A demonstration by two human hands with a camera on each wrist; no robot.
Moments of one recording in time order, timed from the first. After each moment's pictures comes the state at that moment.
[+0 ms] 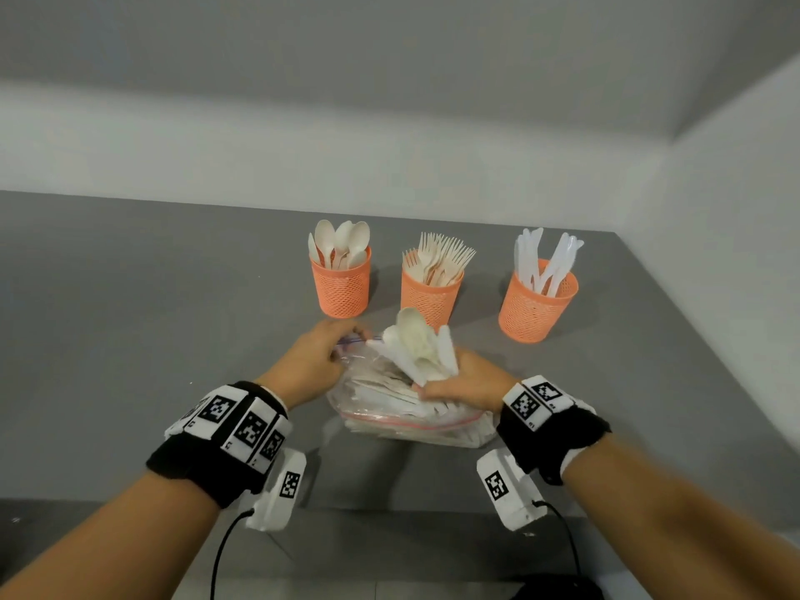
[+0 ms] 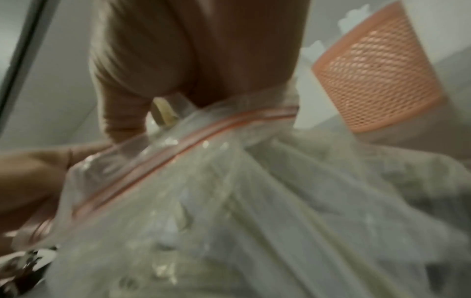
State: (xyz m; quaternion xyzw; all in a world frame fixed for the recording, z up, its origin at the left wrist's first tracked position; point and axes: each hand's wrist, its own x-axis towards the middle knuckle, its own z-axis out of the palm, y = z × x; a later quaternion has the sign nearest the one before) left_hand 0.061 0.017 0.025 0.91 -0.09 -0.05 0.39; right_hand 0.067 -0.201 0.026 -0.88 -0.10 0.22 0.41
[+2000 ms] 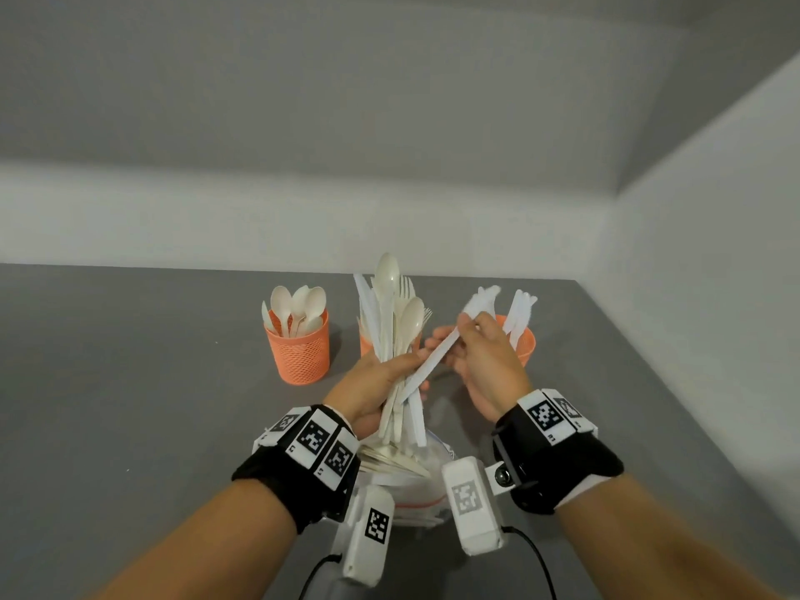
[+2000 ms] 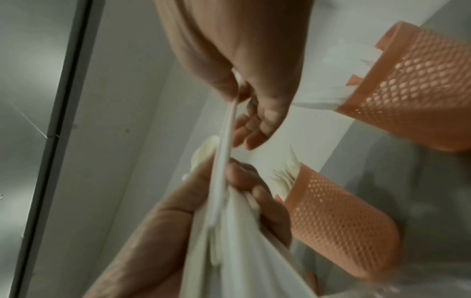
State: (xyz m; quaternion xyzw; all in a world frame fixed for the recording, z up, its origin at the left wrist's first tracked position) left_hand 0.110 -0.100 0.055 0.56 -0.03 -0.20 0.81; right_hand 0.109 -0.235 0.084 -0.61 0.04 -0.04 0.79
